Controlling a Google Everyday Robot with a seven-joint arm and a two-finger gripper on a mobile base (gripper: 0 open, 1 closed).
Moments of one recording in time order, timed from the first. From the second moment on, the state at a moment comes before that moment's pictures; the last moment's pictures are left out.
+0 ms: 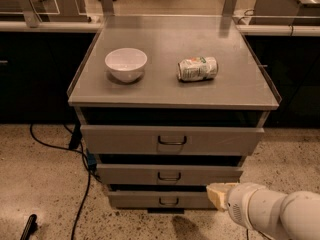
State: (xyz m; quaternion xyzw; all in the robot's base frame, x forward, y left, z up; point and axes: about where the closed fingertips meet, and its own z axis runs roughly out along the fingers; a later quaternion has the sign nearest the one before) arm 0.392 -0.152 0.673 -0.17 0.91 0.15 0.35
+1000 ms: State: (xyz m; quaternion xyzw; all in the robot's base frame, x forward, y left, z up) arm 0.481 -0.137 0.687 -0.16 0.87 0.13 0.44
